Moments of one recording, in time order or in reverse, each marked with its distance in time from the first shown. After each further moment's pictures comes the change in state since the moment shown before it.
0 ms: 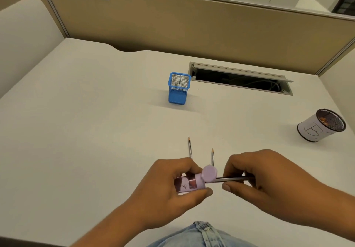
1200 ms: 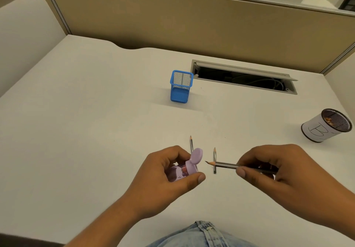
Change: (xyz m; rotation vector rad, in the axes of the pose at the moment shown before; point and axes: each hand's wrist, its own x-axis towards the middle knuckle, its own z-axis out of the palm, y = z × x) left_hand 0.005 -0.006 -0.007 -0.224 0.078 -0.177; right_hand -0.006 0.006 -0.009 0.231 0.168 0.096
